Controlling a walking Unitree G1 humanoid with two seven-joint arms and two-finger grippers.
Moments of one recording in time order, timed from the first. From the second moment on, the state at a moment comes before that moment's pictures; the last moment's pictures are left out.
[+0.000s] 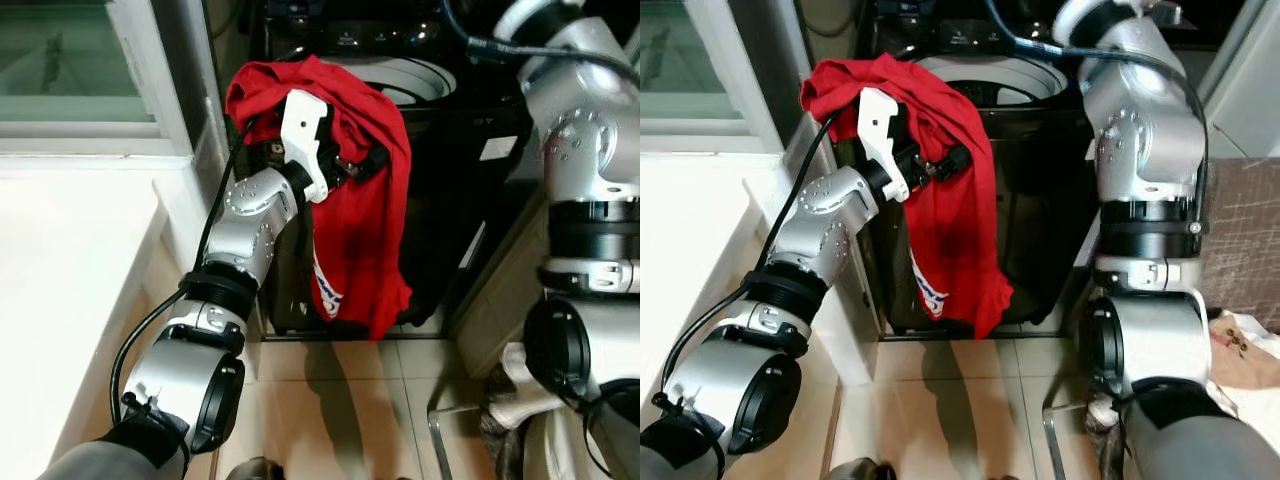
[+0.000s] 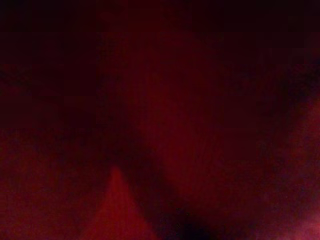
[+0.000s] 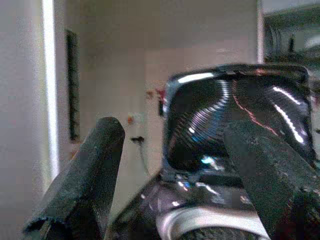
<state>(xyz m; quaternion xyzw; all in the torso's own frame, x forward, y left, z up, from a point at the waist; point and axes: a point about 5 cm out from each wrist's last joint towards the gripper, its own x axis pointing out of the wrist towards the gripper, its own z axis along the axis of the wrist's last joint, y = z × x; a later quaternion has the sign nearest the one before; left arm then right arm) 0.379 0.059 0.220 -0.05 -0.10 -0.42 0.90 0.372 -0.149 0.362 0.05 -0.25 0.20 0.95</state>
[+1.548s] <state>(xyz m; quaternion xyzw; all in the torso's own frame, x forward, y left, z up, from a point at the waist) 0.375 0.065 0.210 -0.06 -0.08 -0.41 0.91 0.384 -0.148 0.304 0.01 -0.17 0.16 0.97</state>
